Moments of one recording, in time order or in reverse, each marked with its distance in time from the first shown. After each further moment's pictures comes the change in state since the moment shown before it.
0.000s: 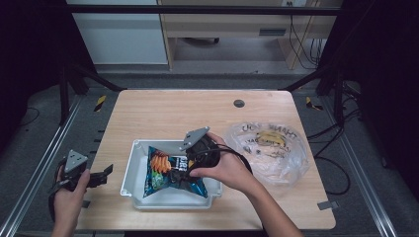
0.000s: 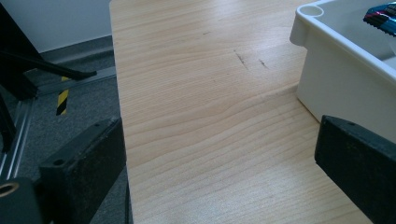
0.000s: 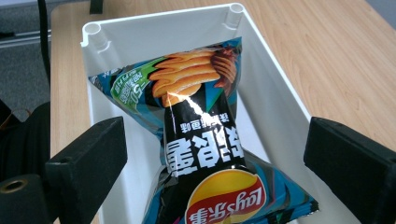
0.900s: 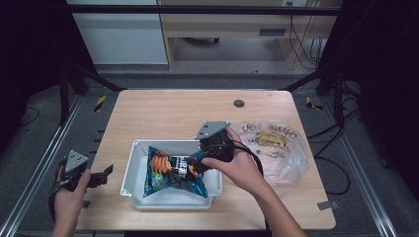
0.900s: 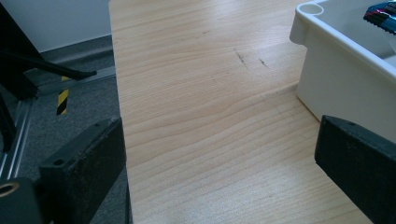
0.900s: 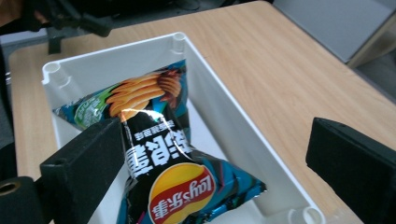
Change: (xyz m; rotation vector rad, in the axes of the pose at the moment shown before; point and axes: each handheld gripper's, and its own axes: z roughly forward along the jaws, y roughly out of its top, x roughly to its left) left arm 0.000 0.000 0.000 0.000 0.001 0.000; right arm -0.010 -0.007 -0.038 -0.110 -0.176 0.114
